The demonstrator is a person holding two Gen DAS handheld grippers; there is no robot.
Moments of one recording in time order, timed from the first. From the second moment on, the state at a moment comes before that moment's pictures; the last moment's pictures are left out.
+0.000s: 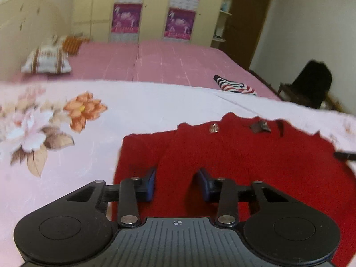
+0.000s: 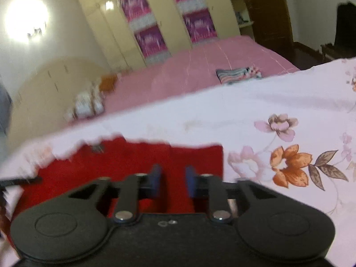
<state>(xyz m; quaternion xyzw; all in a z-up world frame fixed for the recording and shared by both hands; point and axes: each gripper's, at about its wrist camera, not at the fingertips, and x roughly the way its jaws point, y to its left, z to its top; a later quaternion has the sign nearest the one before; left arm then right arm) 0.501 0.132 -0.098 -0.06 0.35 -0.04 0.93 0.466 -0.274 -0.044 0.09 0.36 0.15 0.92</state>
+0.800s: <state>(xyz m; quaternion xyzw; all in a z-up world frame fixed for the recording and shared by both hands) 0.510 0.142 -0.114 -0.05 0.31 0.05 0.95 0.474 -0.251 -0.046 -0.03 0.32 0.09 0.94</state>
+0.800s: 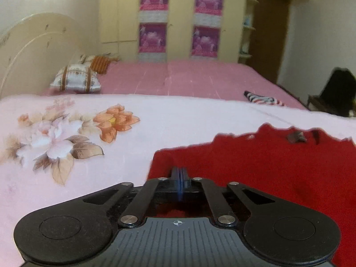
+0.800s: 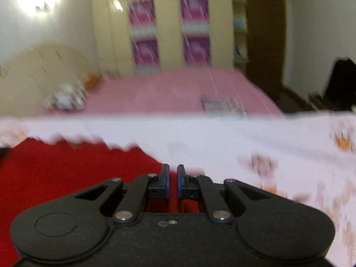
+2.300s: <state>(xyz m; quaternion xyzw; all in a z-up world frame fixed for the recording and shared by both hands) 0.464 0.010 -0.107 0.04 0.30 -0.08 0.95 0.393 -0.156 -0.065 -0.15 0.29 0.19 0.93</state>
